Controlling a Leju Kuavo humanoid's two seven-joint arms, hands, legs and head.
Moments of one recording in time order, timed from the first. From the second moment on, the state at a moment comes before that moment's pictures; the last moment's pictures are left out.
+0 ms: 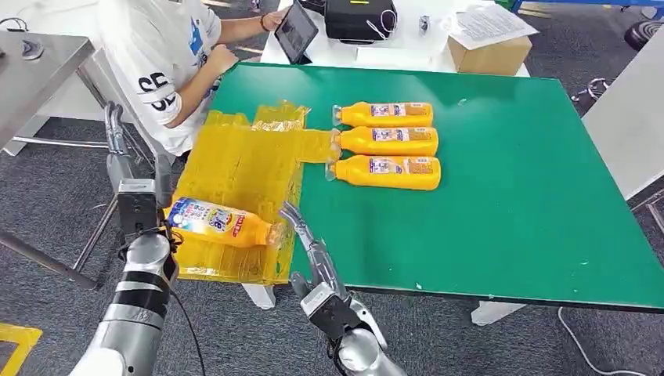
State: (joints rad) left arm -0.45 -0.13 0.09 -1.10 -0.11 0.54 -0.70; right arm -0.14 0.27 0.60 -1.20 0.28 -0.20 -0.68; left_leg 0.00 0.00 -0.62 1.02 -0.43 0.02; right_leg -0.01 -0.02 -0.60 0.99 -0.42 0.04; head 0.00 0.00
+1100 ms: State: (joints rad) left arm -0.07 -0.25 0.04 -1.25 0.02 0.11 -0.65; right arm 0.08 0.16 0.29 -1.68 0.18 -0.69 -0.70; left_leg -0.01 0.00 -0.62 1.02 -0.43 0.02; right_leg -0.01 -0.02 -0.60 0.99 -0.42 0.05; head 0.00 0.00
